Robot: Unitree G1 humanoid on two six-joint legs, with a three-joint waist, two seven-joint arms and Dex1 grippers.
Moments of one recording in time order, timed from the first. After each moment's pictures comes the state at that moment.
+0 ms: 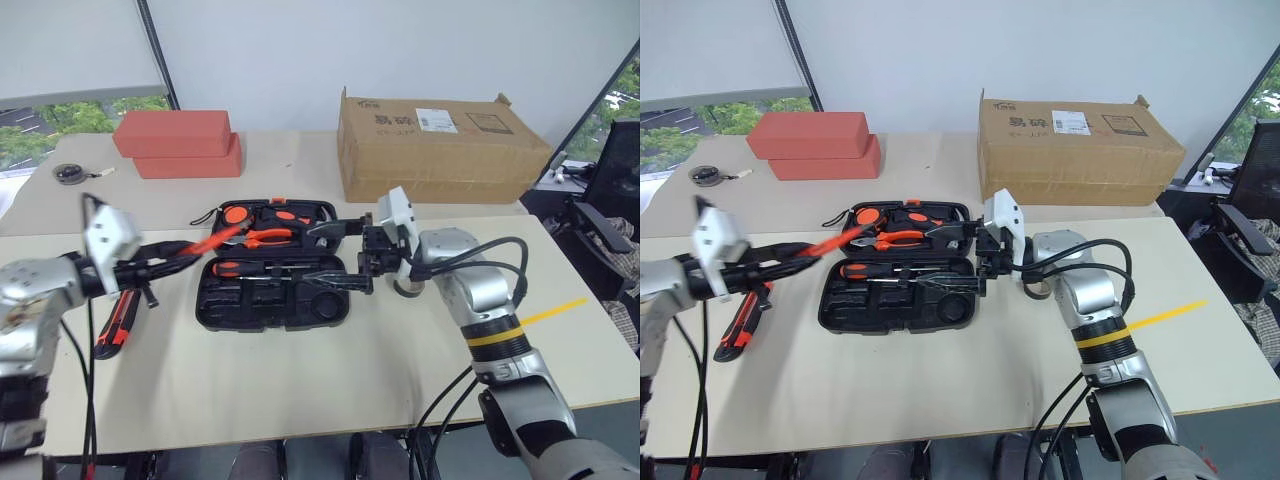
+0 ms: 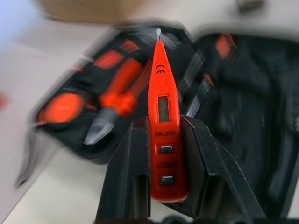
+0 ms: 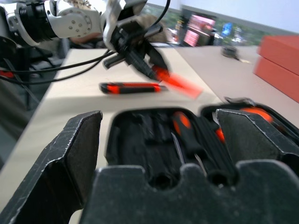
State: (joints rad) left arm -0.46 0.90 0.04 0.29 -0.27 0.00 -1.27; right arm -0.70 -0.39 0.14 0.13 0.40 0.25 1.21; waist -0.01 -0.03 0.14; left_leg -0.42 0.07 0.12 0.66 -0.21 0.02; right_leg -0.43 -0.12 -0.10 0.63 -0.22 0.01
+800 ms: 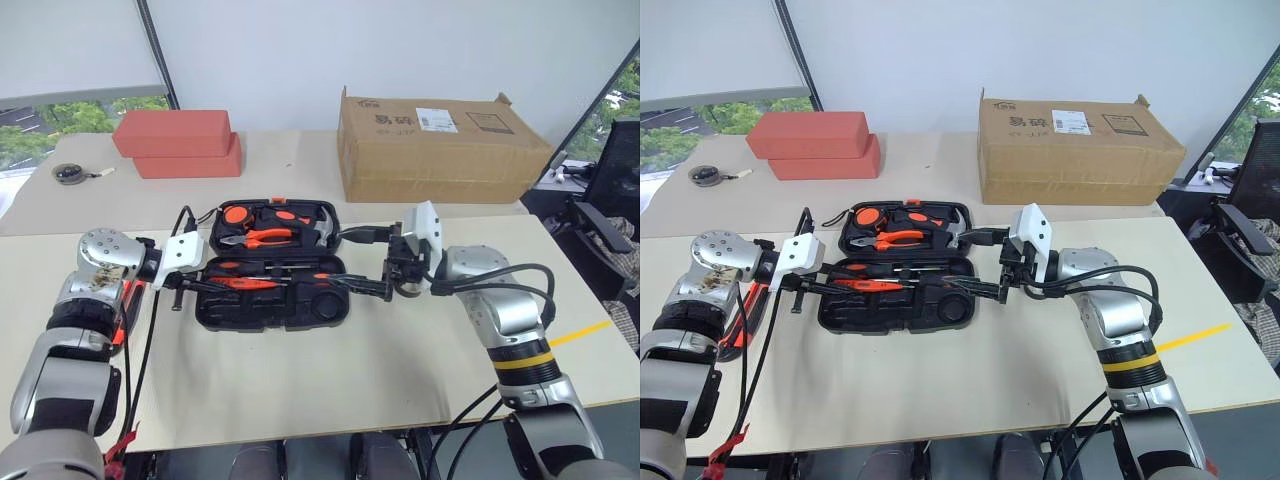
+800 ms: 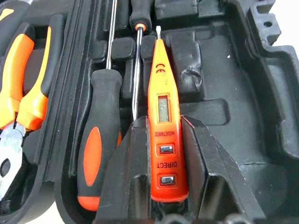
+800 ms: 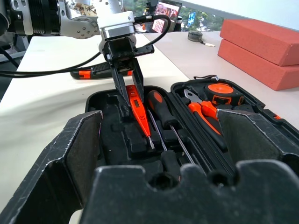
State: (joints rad) left arm -0.81 0.76 -0.15 0.91 -0.07 -0.43 -1.55; right arm -0.58 -0.45 0.11 0.00 0.40 0.25 1.09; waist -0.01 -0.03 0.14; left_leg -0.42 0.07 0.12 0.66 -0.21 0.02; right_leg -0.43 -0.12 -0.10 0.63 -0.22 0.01
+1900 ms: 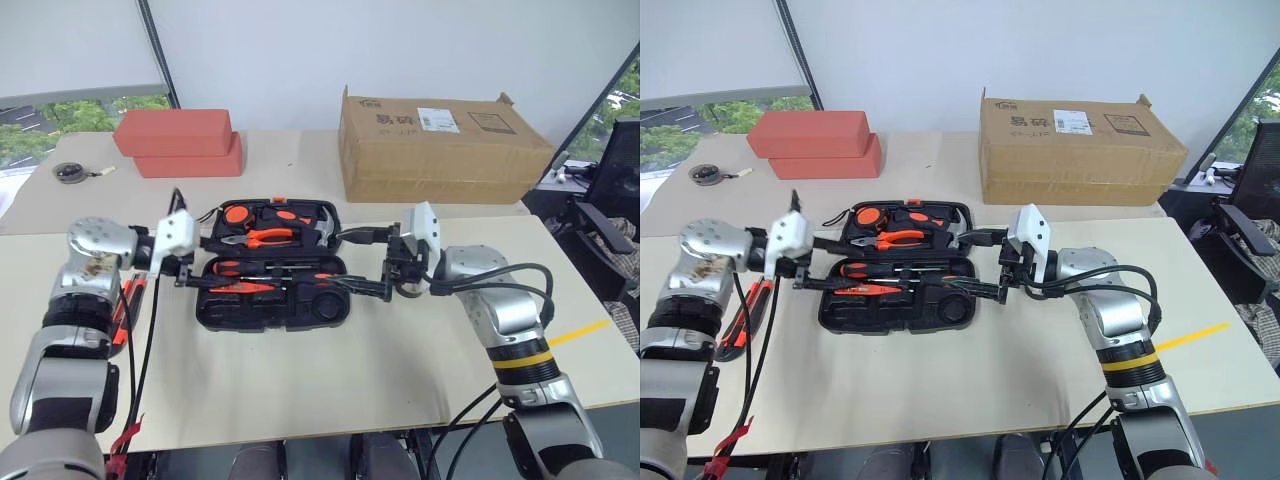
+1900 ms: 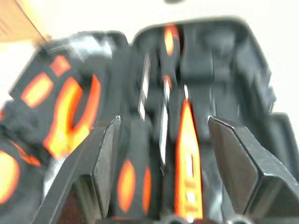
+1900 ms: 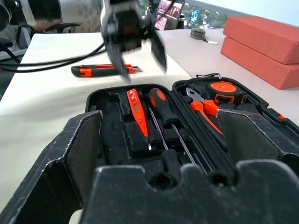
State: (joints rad) left arm -0.79 0.78 0.01 0.63 -0.28 -0.12 -1.58; right arm -0.58 -0.45 0.12 0.01 0.39 0.25 1.10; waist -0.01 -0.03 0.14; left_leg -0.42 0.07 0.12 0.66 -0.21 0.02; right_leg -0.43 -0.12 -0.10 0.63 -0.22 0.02
